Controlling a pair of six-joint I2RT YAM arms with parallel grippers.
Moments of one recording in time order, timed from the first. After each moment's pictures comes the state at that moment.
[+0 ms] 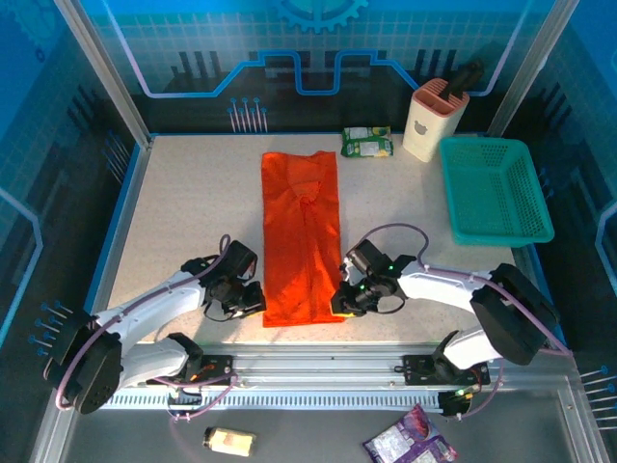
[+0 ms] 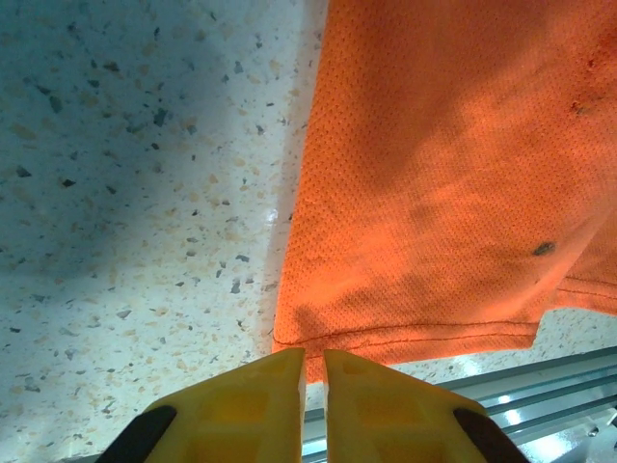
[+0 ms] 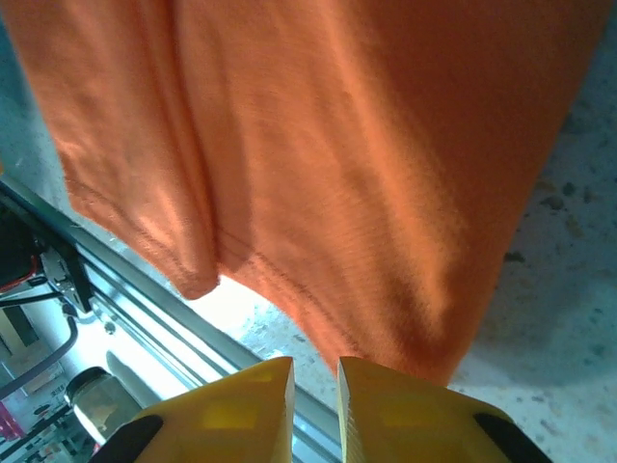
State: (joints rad) left arm -0.54 1.14 0.58 -0.75 0.32 -0.88; right arm 0.74 1.45 0.63 -0.38 -0.56 0.79
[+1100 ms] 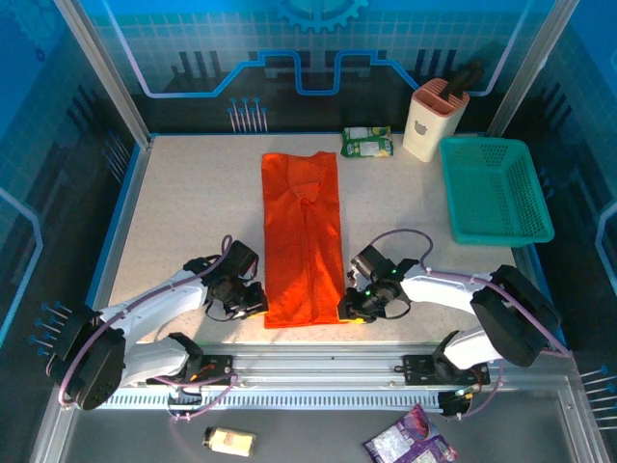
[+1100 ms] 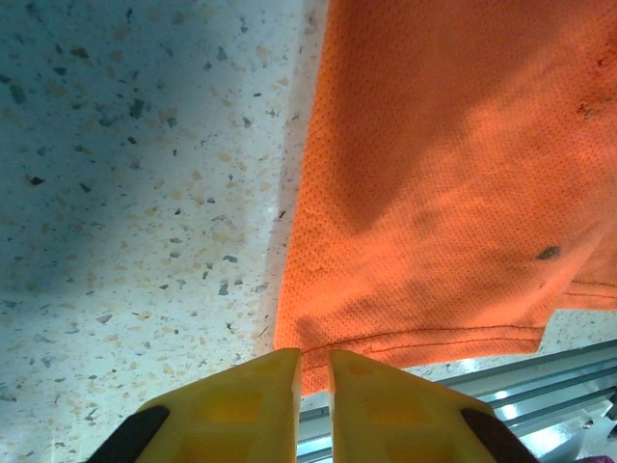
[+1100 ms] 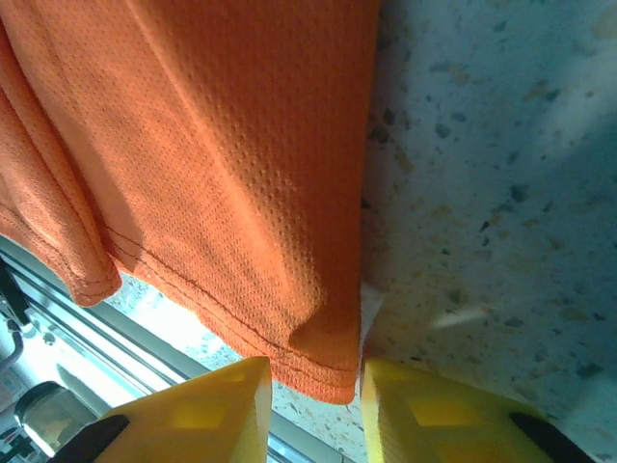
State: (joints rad) left arm -0.54 1.16 0.57 -0.73 0.34 -0.88; right arm 0.73 1.43 0.59 -0.44 -0.51 0.78
